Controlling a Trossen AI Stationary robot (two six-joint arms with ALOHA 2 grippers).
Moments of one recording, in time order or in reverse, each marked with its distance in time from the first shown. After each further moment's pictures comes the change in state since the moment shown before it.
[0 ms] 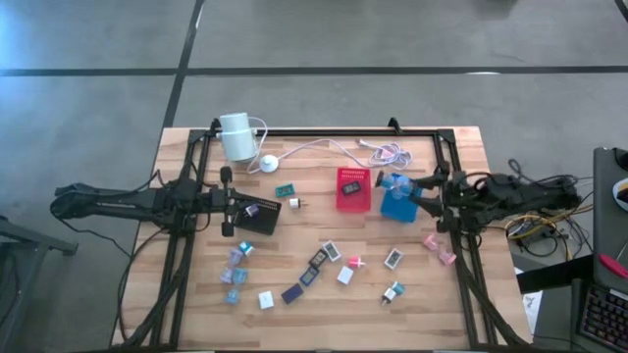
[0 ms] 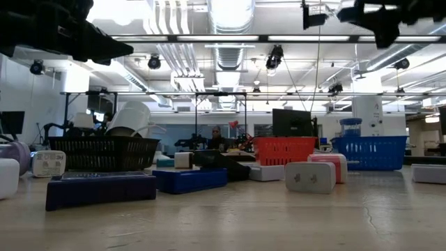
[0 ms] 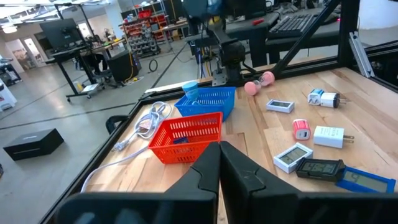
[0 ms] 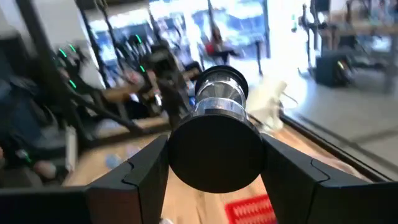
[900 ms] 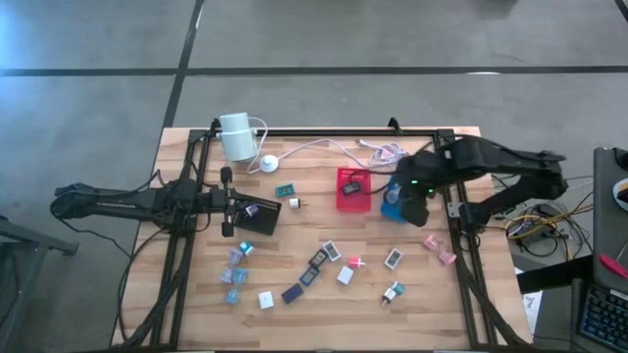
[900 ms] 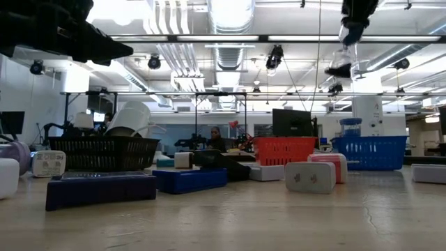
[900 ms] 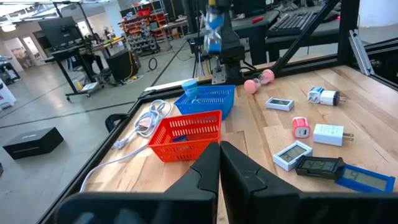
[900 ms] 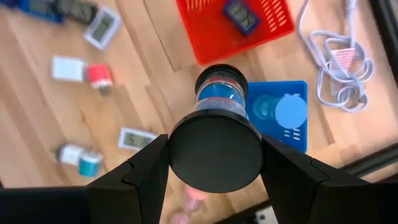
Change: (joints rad) left arm 0.000 0.000 0.000 -0.008 0.000 0.000; right arm -0.175 1.062 1.111 -1.344 -0.253 0.218
